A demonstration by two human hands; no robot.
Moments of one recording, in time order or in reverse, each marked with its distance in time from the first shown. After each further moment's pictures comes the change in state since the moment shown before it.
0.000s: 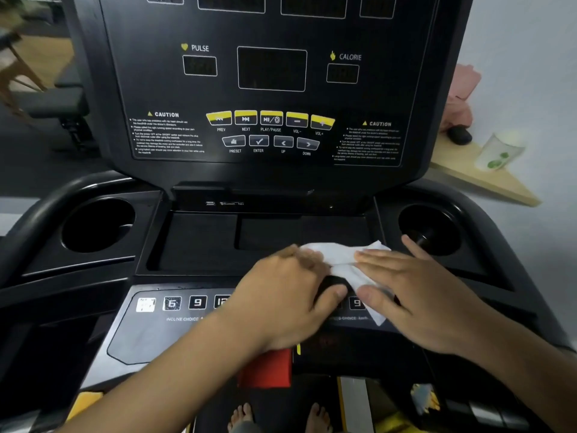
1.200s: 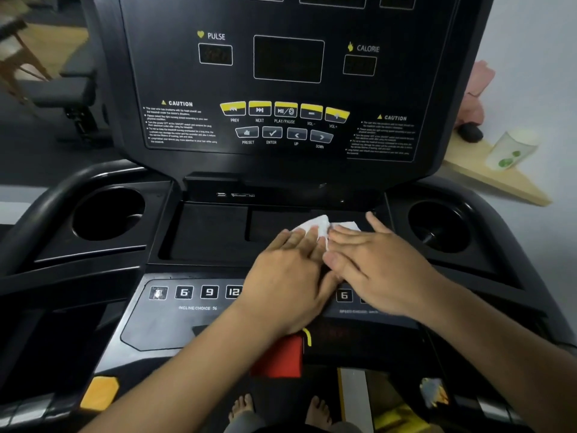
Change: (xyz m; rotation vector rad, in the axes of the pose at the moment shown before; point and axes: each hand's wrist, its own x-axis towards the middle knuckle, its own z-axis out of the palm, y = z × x) left_hand 0.003 -0.011 0.030 0.144 0.152 -0.116; right_hand 0.046 -0.032 0.002 0.005 0.032 -0.074
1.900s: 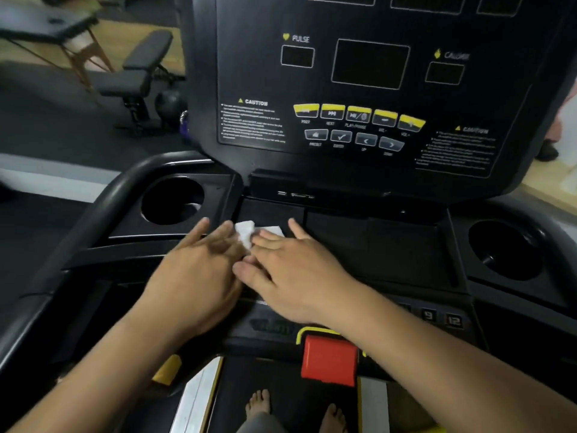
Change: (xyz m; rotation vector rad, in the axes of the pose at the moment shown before) left_hand -0.101 -0.126 -0.032 0.163 0.009 -0.211; right_hand 0.084 -0.143 0.015 0.089 -0.087 -0.248
